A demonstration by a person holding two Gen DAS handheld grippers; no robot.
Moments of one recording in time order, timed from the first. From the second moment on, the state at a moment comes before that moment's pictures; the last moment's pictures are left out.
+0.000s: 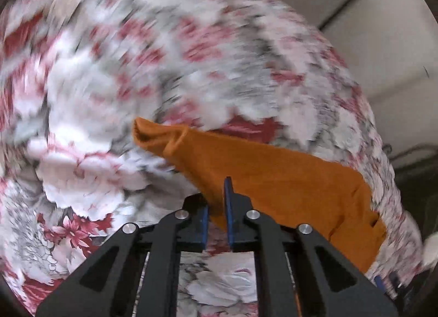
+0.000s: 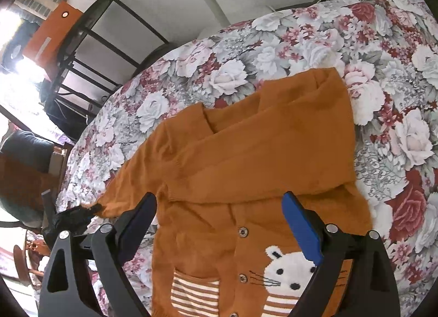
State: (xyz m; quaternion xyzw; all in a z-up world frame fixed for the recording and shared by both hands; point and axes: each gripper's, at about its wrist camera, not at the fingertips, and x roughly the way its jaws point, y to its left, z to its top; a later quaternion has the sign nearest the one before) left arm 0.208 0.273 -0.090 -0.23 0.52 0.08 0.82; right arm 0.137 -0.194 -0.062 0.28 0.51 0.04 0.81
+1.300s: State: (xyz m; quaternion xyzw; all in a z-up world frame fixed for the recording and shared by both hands) left arm 0.272 0.215 -0.130 -0.12 0.57 0.20 0.78; right arm 0.136 -0.226 -0.088 0.35 0.54 0.05 0.77
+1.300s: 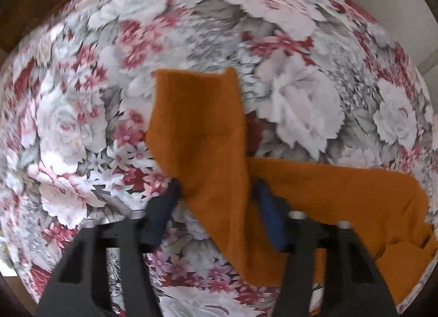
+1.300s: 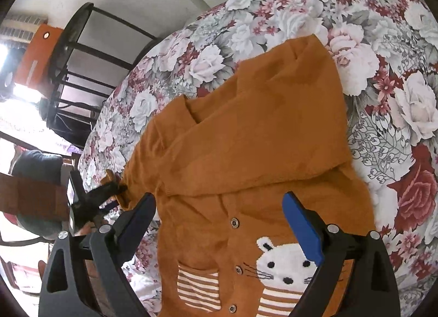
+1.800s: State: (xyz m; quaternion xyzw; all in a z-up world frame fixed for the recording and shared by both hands) left arm 0.234 0.205 -0.054 -0.18 0.49 0.06 0.85; right arm 0.132 -0.222 -0.073 0.36 0.52 0.06 0.78
